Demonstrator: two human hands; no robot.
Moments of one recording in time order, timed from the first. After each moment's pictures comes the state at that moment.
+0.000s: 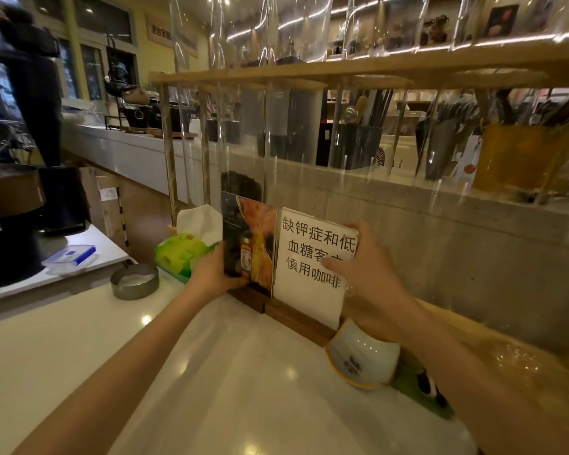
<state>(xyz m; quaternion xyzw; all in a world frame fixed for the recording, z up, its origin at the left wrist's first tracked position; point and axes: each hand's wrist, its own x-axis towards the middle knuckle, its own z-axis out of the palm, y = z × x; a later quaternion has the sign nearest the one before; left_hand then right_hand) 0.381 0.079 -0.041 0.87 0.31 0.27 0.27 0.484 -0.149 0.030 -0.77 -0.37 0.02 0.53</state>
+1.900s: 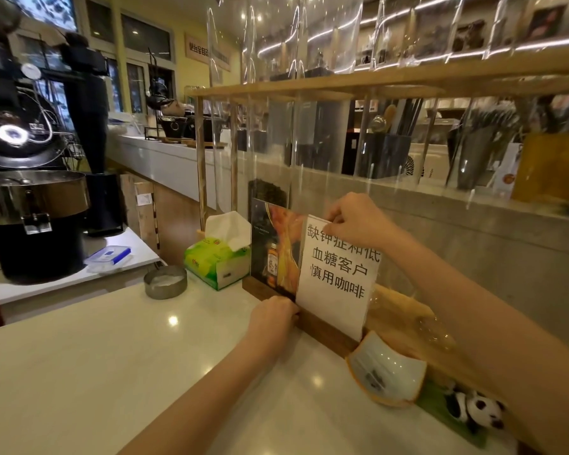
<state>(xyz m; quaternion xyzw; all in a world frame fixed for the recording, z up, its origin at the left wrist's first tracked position) 0.397 0.007 -0.076 0.95 0.25 0.16 0.10 0.499 -0.094 0.094 -0.80 -0.54 -0.08 0.24</state>
